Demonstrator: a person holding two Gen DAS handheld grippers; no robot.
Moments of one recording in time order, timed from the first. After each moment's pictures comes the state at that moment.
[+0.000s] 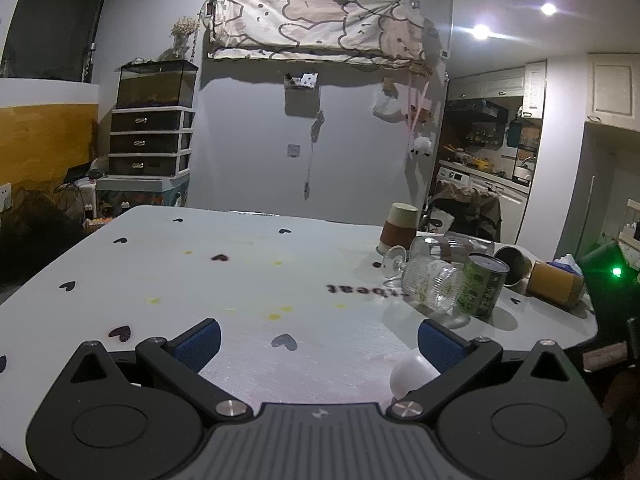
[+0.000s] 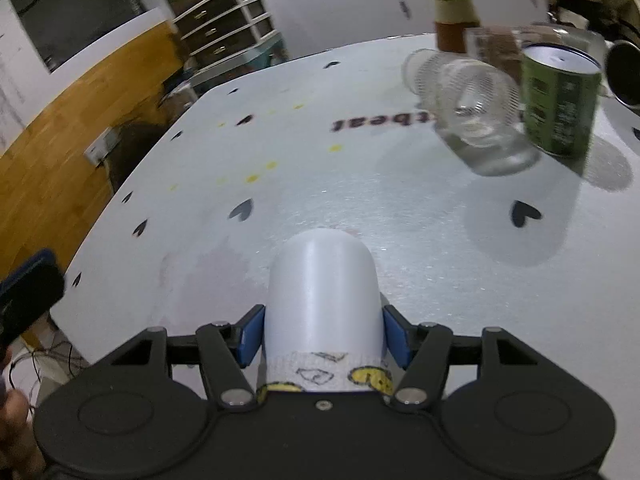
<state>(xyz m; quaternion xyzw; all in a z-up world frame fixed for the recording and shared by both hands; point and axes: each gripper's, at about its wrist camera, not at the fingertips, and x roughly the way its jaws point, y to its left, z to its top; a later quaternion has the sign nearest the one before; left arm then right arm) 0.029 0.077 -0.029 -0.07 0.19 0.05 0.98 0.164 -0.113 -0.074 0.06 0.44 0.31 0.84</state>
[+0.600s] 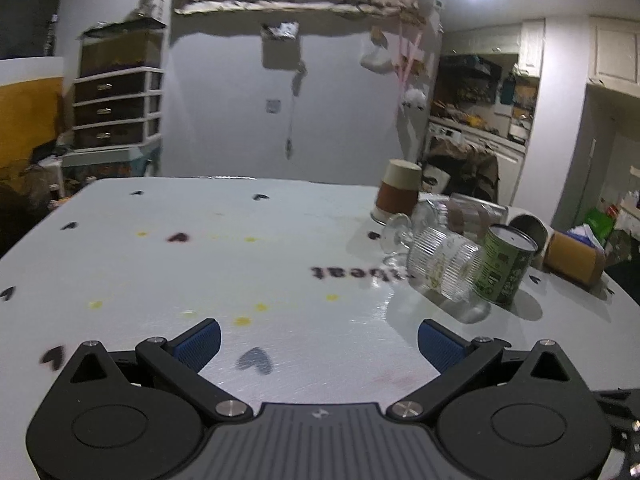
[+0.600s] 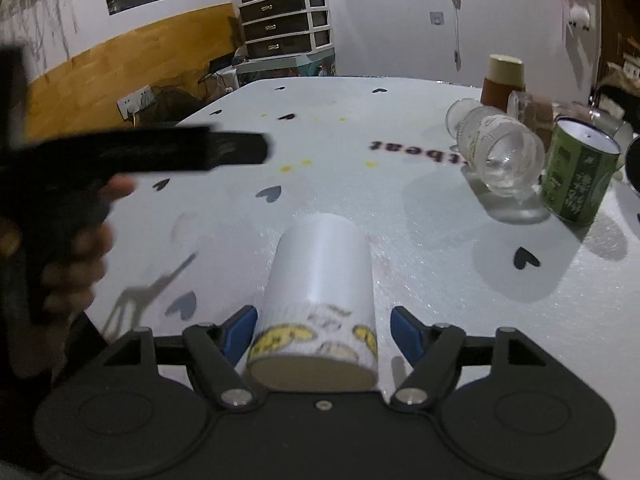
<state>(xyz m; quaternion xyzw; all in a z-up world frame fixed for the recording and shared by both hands) 0.134 0.079 -0.053 -0.05 0.26 0.02 0.96 0.126 -0.114 -0.071 -0.05 0.37 0.35 0.86</state>
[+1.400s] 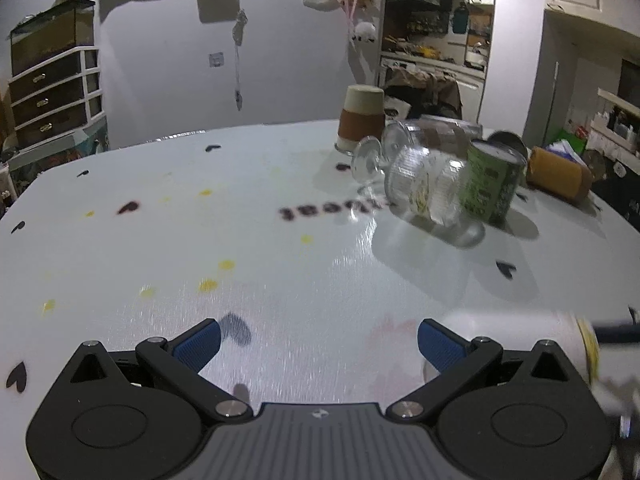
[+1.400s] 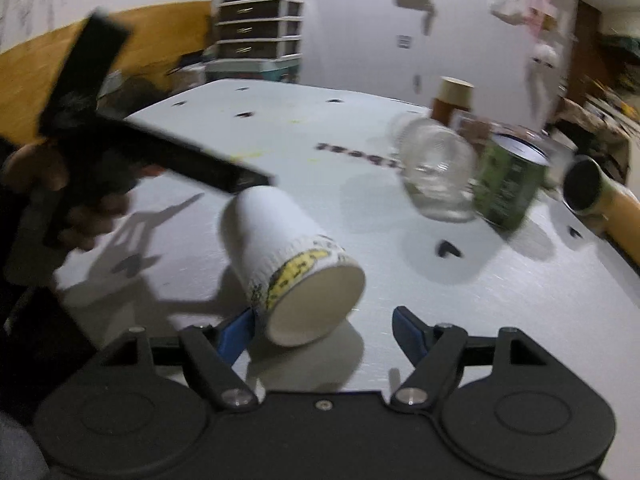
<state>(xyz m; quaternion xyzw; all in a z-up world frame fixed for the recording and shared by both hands) 0.158 0.082 -0.085 0.01 0.34 -0.05 0.94 0.103 -0.145 -0.075 -0.11 0.33 0.28 0.90</state>
